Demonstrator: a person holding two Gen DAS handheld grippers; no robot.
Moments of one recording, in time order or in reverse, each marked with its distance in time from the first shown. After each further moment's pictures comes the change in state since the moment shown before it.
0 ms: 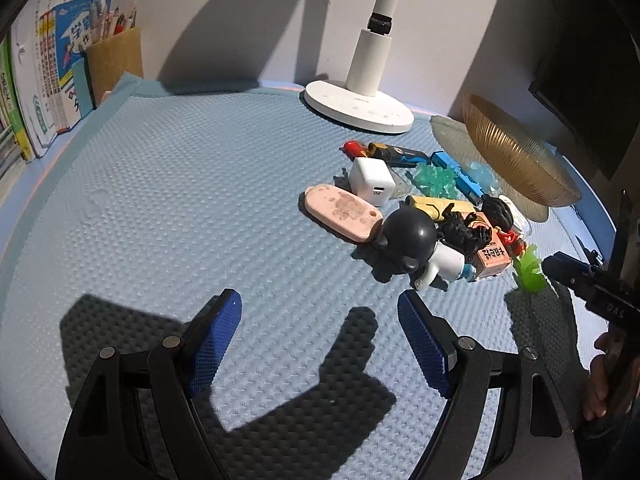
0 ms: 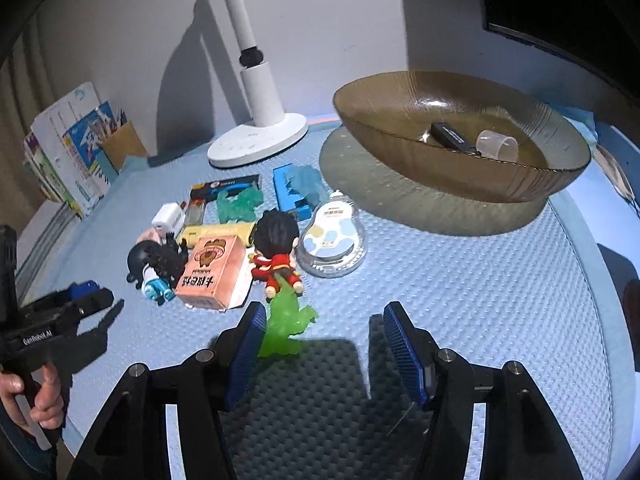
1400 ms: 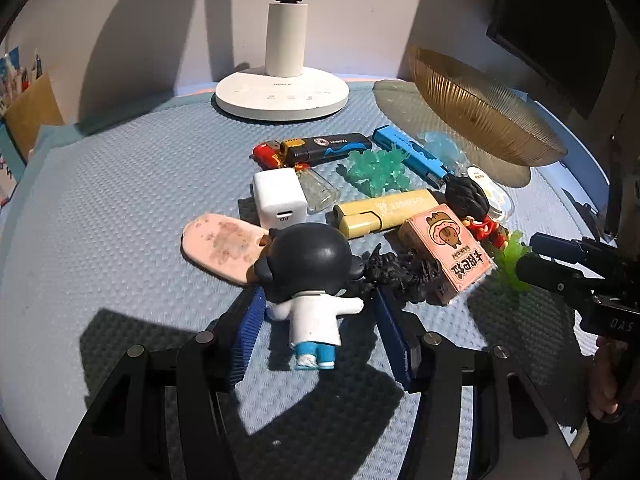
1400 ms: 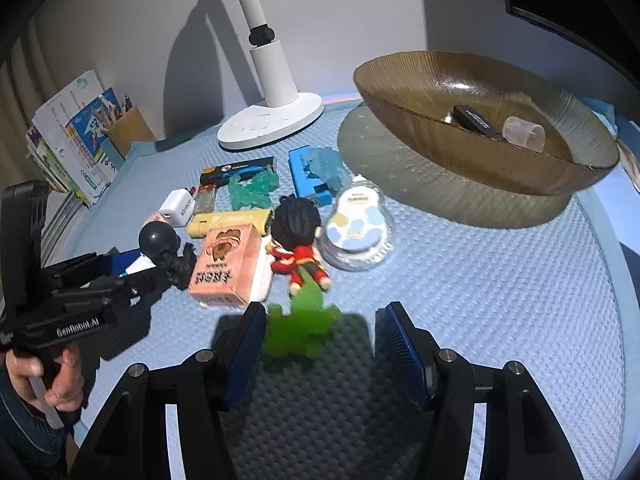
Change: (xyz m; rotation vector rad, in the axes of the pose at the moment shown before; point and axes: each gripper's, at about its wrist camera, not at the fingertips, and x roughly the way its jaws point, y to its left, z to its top) left arm 0.038 -0.055 0.027 0.207 0.087 -0.062; right arm 0.015 0.009 0.006 0.003 0.081 0.038
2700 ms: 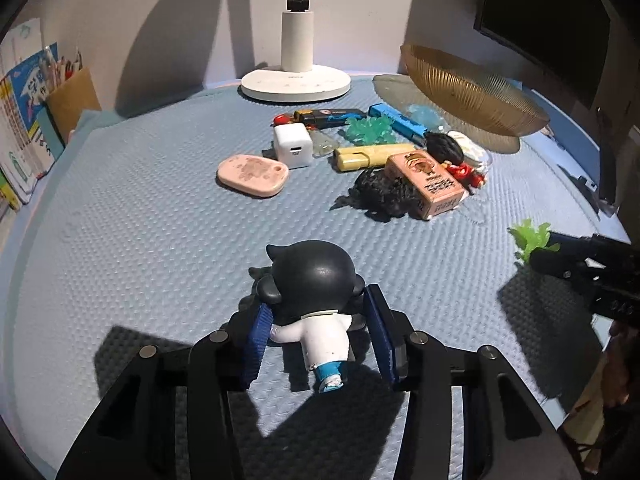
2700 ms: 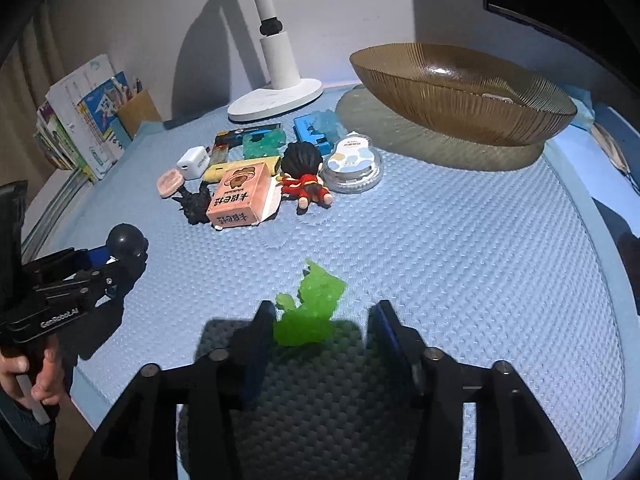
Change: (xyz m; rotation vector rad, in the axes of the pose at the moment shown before) left arm -0.043 -0.011 -0.055 -0.004 -0.031 0.057; right arm -0.037 0.008 -0.060 -0.012 -0.004 -0.039
